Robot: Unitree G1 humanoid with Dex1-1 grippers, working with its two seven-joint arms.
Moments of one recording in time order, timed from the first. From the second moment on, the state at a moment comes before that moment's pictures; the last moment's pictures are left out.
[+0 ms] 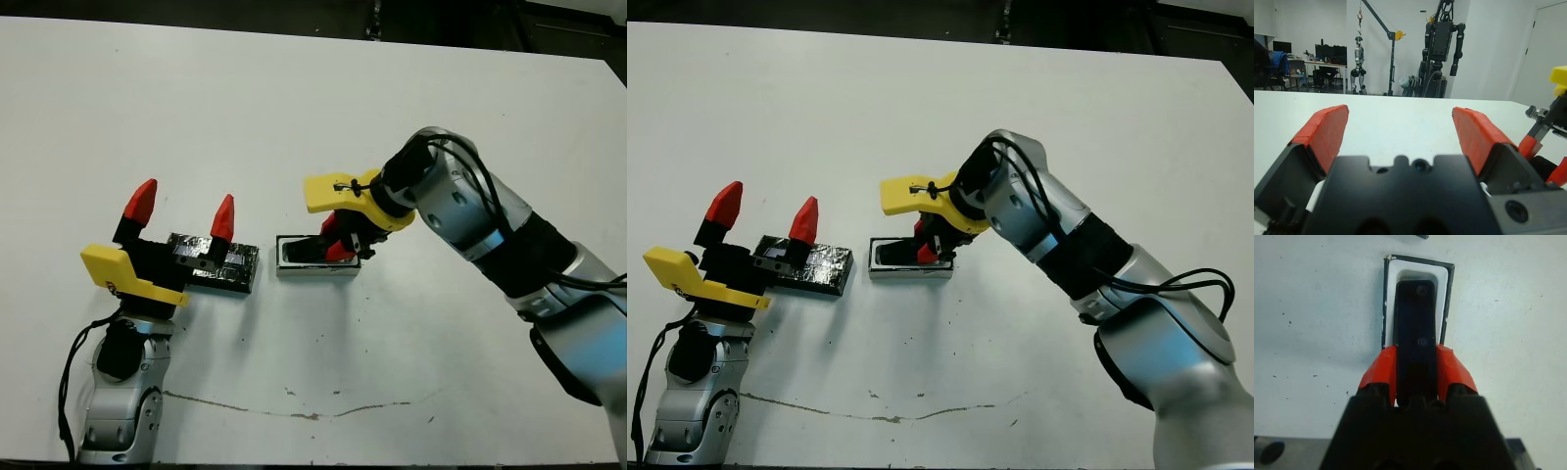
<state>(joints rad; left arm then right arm) 0.04 0.16 0.06 -0.21 -0.27 -0.22 -0.25 -1.04 -0.47 0.74 0.17 -0.23 0.64 1.38</state>
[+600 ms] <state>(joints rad) 0.04 0.15 0.06 -0.21 -0.27 -0.23 -0.25 -1.04 -0.42 0.76 0.15 -0.24 0.79 1.36</state>
